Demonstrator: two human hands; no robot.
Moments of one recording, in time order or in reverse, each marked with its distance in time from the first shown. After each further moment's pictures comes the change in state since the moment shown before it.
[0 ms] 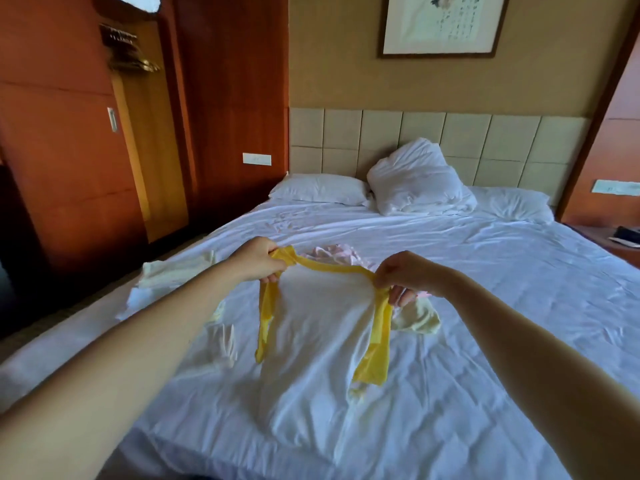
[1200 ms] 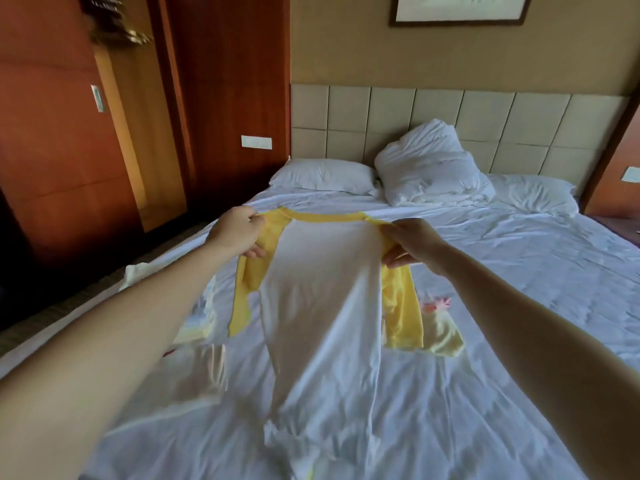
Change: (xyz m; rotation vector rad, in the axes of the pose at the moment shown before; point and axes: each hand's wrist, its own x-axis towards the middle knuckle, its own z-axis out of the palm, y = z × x) left_hand 0.112 -0.029 -0.022 -0.165 0.271 -0.066; right_hand 0.111 -0.015 -0.030 0.302 0.306 -0.007
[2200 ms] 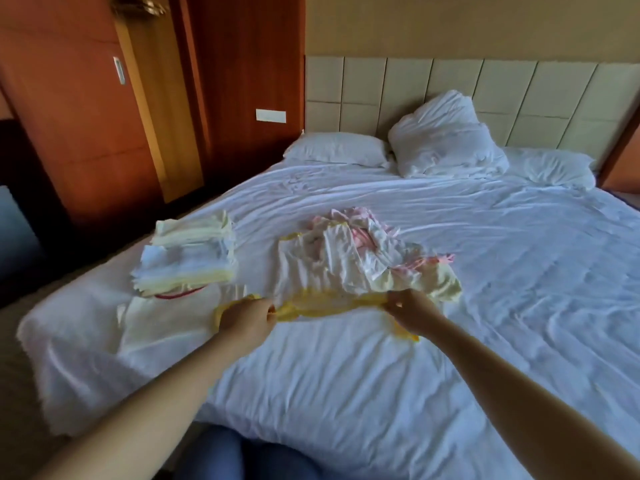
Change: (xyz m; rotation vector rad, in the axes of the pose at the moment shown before) left_hand -0.192 -0.135 0.065 0.753 -0.176 0.056; right_hand -0.120 0.156 0.057 -0.639 -0.143 -0.087
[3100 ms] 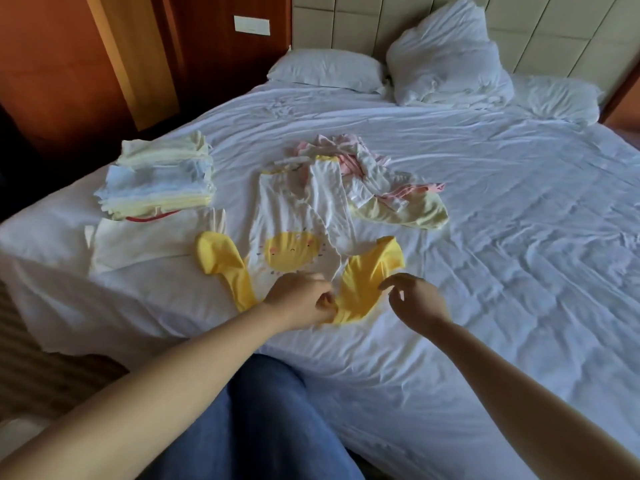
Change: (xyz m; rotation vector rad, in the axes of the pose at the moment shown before) left_hand -0.072 0.097 0.059 -0.134 -0.205 0.466; right_hand -0.089 0.069 0.064 -0.132 0.111 -0.064
